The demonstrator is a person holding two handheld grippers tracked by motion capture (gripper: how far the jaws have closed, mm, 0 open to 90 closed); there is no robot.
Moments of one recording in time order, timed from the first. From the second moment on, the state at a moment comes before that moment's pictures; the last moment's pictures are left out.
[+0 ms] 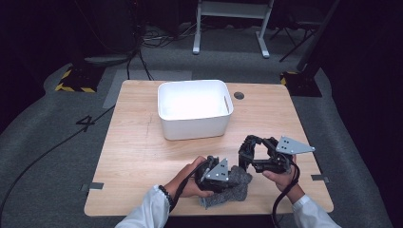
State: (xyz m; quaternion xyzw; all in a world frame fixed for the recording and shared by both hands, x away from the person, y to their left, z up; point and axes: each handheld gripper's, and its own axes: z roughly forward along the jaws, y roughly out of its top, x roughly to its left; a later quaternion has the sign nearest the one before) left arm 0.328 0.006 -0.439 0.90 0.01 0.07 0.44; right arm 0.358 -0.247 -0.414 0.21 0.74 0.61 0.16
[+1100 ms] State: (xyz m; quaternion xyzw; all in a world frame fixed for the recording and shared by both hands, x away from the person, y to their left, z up) left arm 0.339 -0.017 -0.455 0.89 0.04 0.10 0.44; right arm 0.362 -0.251 -0.420 0.22 0.74 0.60 0.18
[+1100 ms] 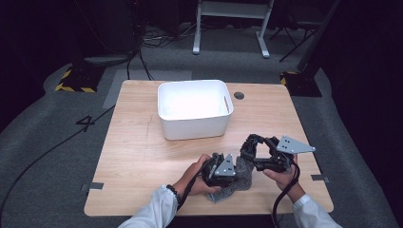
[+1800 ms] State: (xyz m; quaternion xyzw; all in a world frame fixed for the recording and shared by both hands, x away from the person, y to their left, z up) left arm 0.359 -0.023 -0.491 0.93 0.08 0.08 0.35; right arm 0.349 -0.258 -0.398 0.20 0.72 0.65 0.16
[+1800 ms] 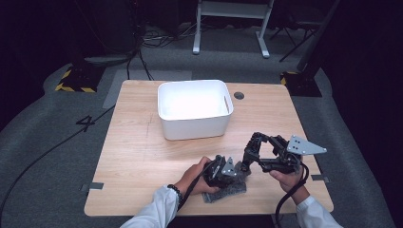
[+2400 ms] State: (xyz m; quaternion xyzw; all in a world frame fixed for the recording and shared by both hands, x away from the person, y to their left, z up) left arm 0.367 0.024 -0.448 0.87 0.13 0.11 0.46; right arm 0.349 -0.234 -0.419 0.17 0.77 0.61 0.12
